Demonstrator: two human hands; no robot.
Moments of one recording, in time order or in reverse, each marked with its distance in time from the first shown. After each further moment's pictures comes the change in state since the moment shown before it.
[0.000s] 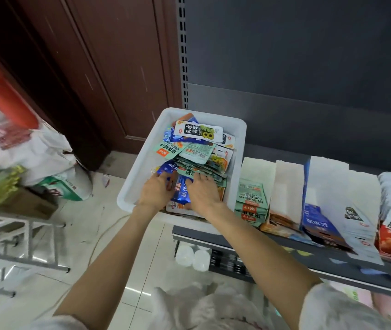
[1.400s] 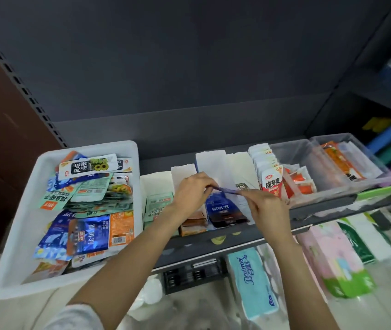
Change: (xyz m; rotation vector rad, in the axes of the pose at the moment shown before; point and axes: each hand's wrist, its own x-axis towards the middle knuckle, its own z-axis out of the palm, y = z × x) left_hand -0.033 0.275 0.067 -0.115 -0.072 0.985; right_hand -0.254 0.207 0.009 0.321 0.700 0.607
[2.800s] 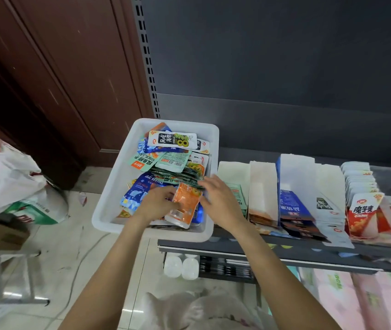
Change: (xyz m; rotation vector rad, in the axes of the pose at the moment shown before) left_hand -0.176 -0.125 -0.098 -0.343 -0.048 -0.822; right_hand 0.033 -0.195 0.130 0.214 -0.616 -0.210
